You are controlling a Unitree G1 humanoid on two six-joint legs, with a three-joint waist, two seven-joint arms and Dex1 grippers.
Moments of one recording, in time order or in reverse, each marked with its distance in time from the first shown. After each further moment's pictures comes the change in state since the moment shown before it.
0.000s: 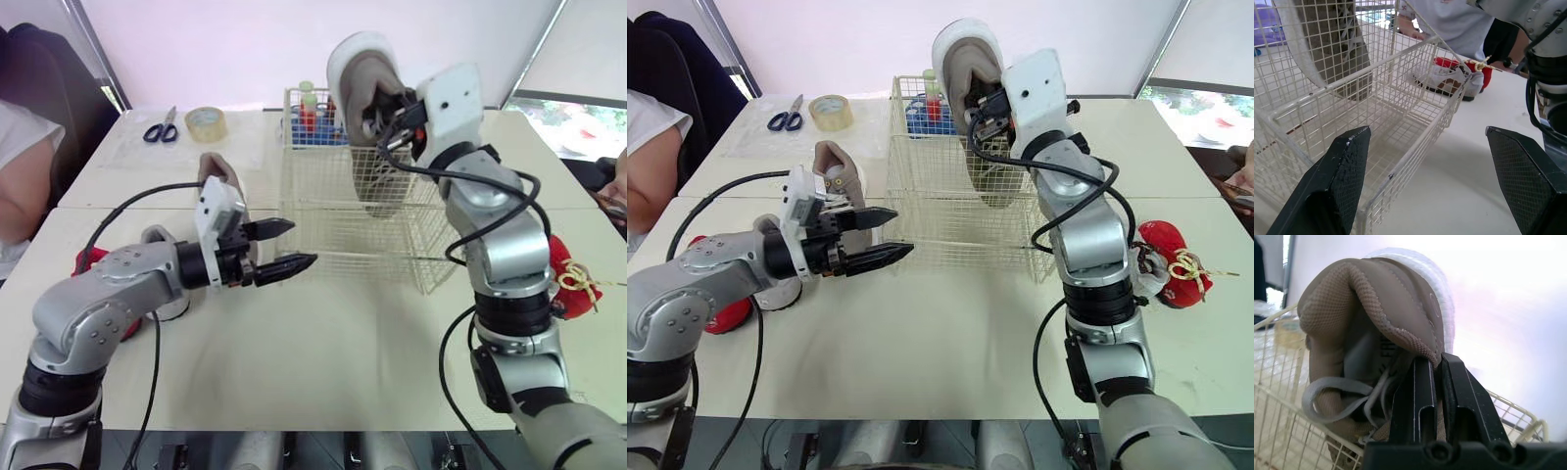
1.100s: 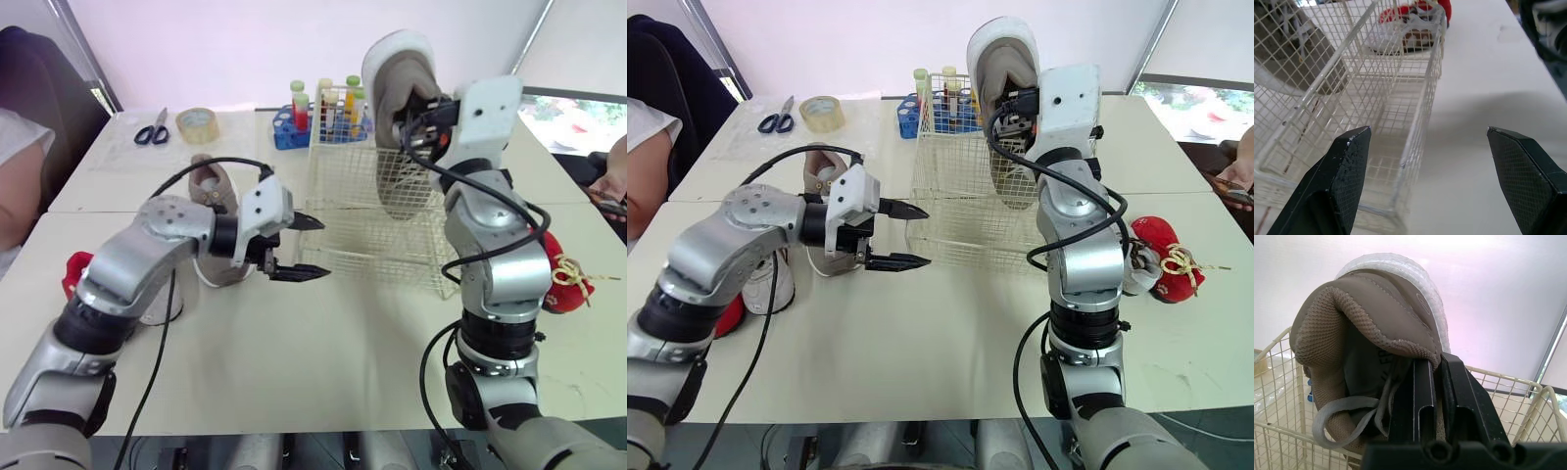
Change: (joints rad) left arm -0.358 0.013 -0.366 0.359 0.513 -0.371 -0.495; right arm 0.073 0.097 -0.090 -0.115 -0.032 0.056 -0.094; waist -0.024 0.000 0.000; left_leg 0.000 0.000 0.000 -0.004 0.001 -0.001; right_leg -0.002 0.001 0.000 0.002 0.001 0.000
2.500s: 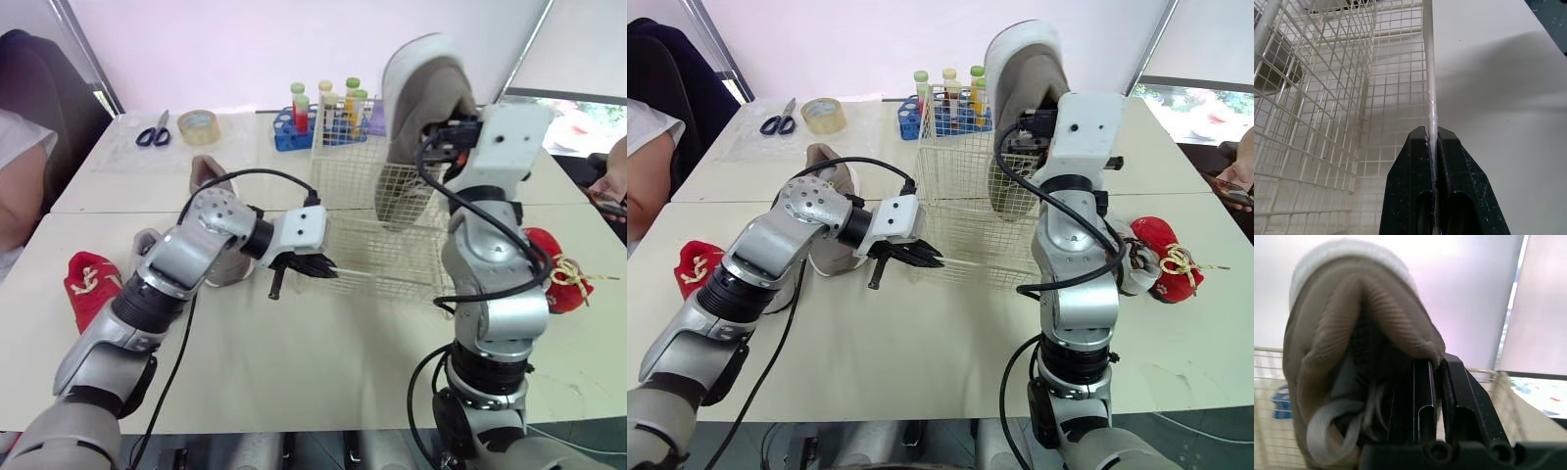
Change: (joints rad) left arm -0.055 -0.142 -0.099 0.047 0.273 0.036 -0.212; right arm 0.128 0.073 0.010 -0.211 -0.120 0.073 -0.188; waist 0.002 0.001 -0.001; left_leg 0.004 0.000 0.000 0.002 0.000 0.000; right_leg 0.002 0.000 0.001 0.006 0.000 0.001
